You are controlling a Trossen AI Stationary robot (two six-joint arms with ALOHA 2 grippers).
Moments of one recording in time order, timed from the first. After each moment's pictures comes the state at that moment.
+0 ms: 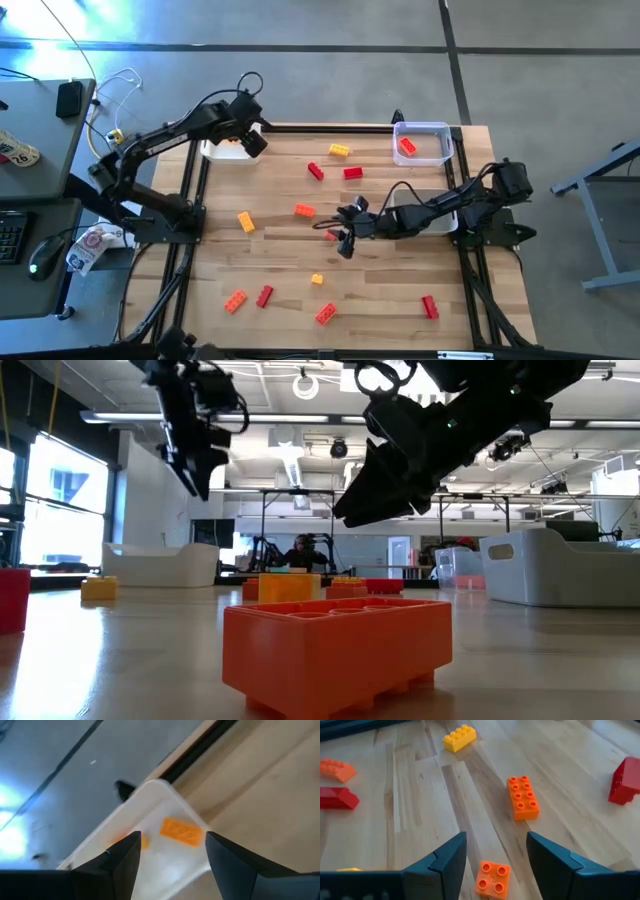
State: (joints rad) left arm 0.82 1.36 1.15 -0.88 -0.38 0.02; right arm 0.19 1.68 0.83 0.23 0.37 0.38
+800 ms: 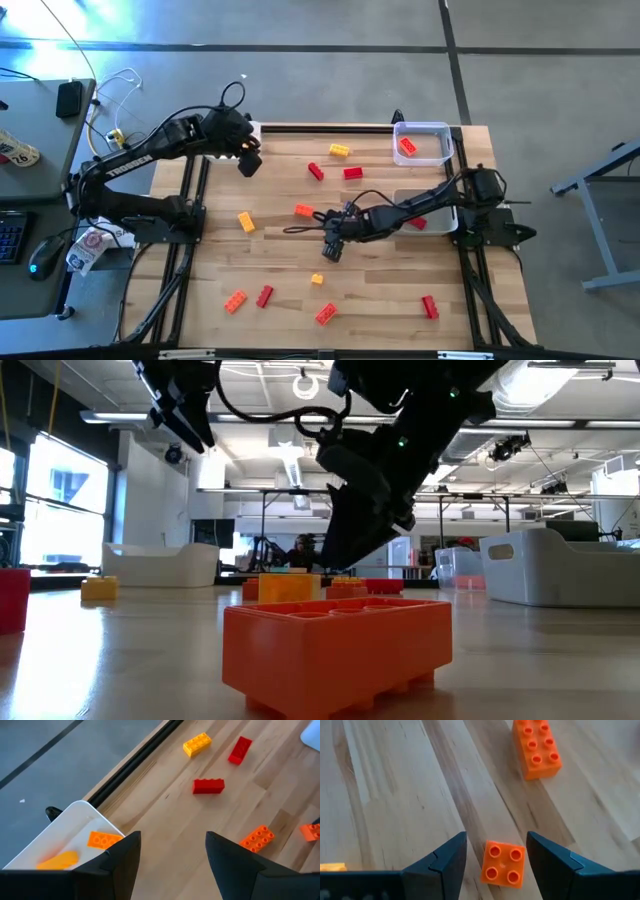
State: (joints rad) left arm 0.62 1.11 1.15 -0.94 -0.17 -0.12; right arm 0.18 1.90 1.16 -0.23 0.28 0.50
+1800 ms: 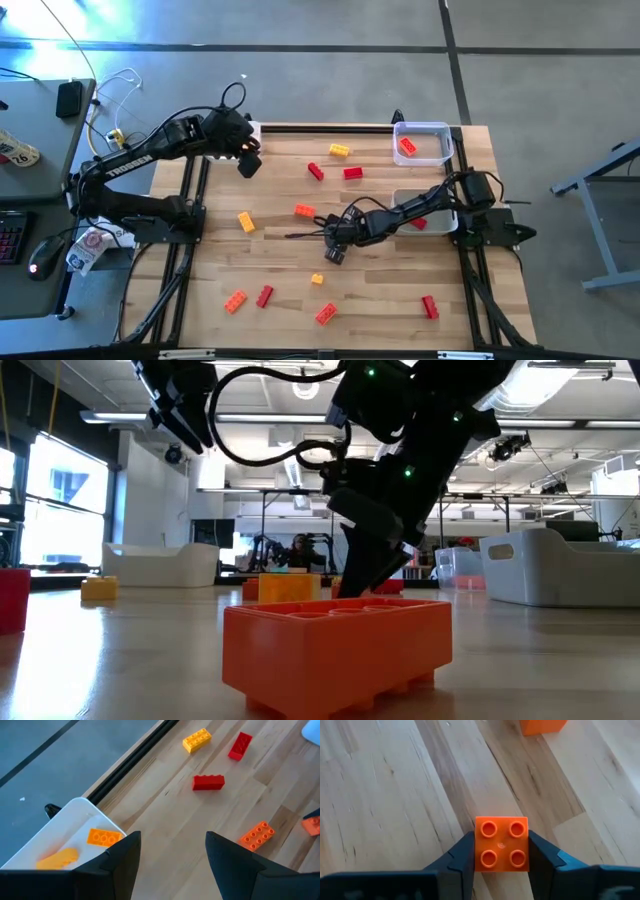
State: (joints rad) left arm 0.61 1.11 1.15 -0.96 -0.17 -0.12; right arm 0.18 1.96 1.16 -0.29 0.29 0.54
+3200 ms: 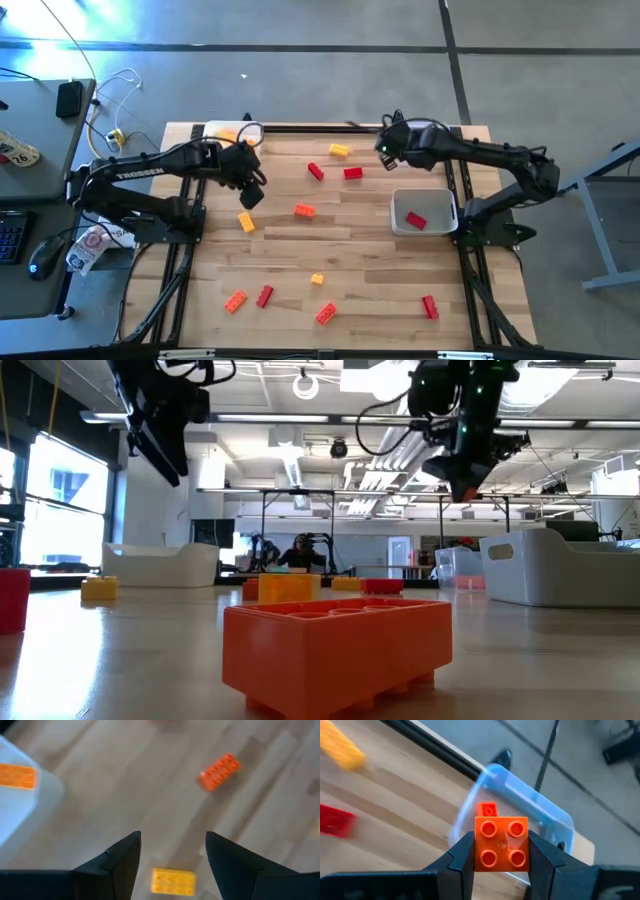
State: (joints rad) left arm 0.38 1.11 0.97 -0.99 -0.08 -0.37; right arm -0.43 1.42 1.14 -1.01 0.69 0.49
